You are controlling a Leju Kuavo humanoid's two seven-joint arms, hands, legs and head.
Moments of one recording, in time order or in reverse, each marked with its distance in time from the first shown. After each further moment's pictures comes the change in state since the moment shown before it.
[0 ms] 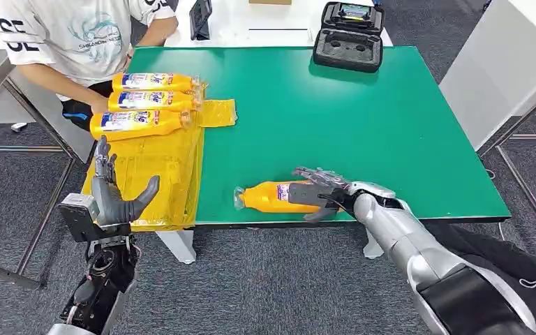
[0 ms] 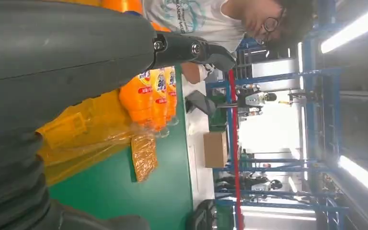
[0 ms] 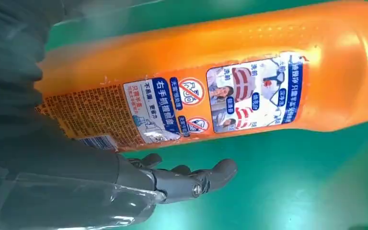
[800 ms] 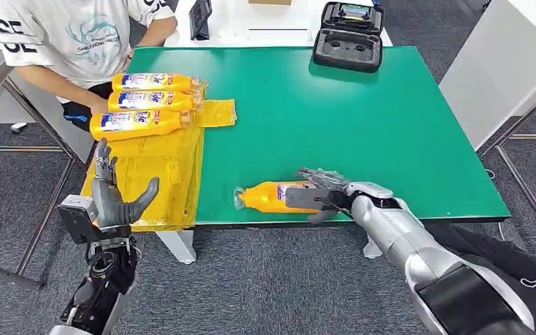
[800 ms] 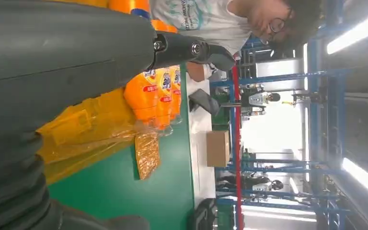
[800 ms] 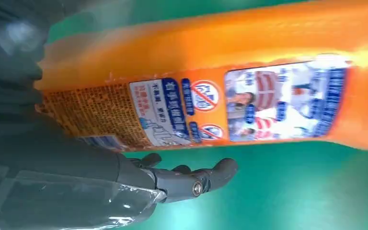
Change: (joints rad) left arm 0.012 -0.001 0.000 0.003 0.030 -0.008 0.000; right arm -0.012 0.001 0.041 0.019 0.081 -0.052 0.070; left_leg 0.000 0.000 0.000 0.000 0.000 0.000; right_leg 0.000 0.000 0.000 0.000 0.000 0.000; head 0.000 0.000
